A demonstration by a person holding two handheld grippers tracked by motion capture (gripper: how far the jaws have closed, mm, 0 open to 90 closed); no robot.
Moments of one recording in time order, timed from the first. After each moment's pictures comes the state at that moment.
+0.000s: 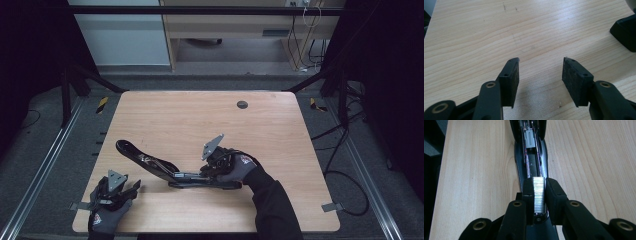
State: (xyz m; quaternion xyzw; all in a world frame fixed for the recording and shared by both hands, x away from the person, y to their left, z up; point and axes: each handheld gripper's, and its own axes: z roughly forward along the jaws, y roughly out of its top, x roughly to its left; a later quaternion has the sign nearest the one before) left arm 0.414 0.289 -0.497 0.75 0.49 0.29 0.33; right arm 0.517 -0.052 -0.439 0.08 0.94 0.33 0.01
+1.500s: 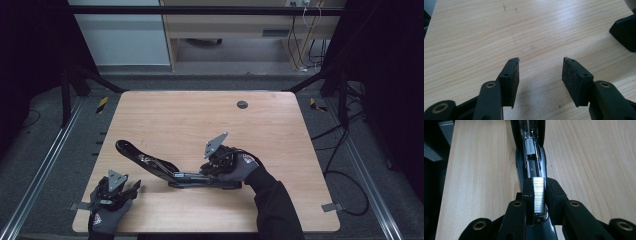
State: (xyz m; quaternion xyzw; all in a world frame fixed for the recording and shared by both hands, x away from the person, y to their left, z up) left arm 0.414 0.288 -0.497 0.75 0.49 0.29 0.33; right arm 0.513 -0.058 -0.430 0.08 0.93 0.35 0.02
